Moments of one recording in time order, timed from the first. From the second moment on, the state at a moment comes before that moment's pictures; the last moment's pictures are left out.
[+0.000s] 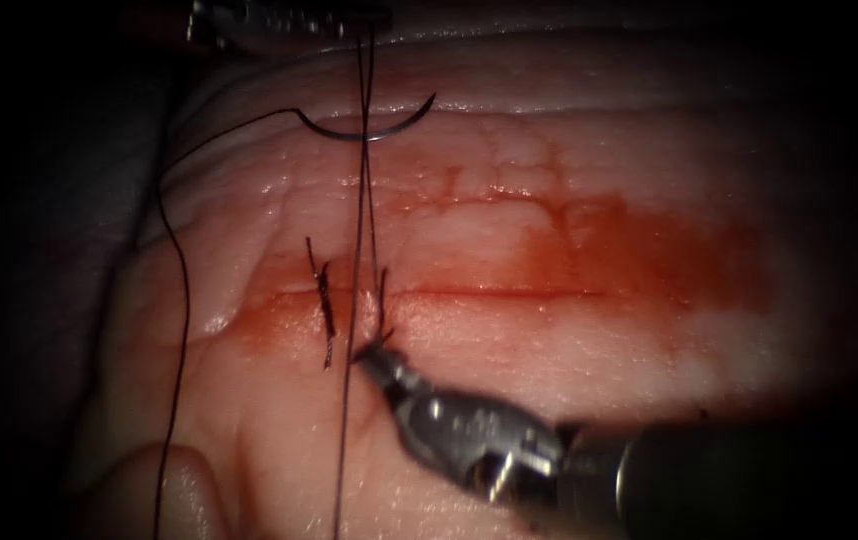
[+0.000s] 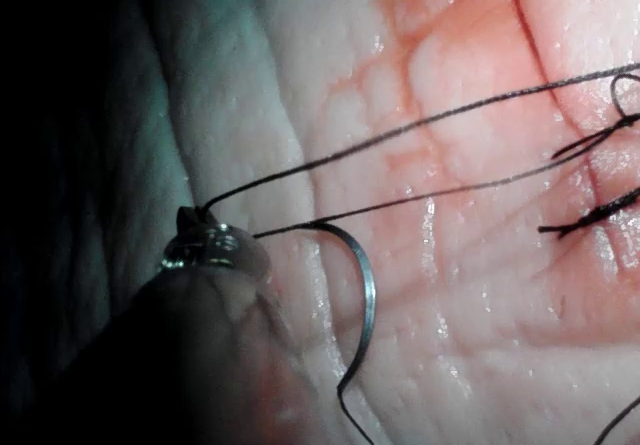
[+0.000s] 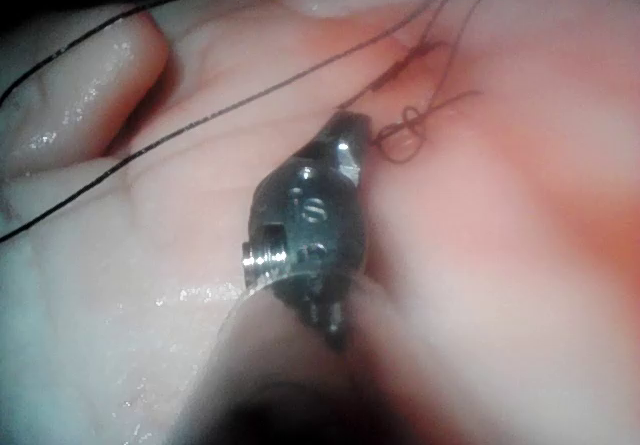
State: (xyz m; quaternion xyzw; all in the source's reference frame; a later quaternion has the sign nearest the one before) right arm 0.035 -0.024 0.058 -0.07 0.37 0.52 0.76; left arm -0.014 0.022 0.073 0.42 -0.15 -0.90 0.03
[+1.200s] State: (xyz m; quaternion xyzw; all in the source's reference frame) right arm 0.033 -0.021 0.060 -0.05 0.40 0.54 0.74; left arm -0.014 0.032 0.077 0.42 -0.22 -0.88 -0.03
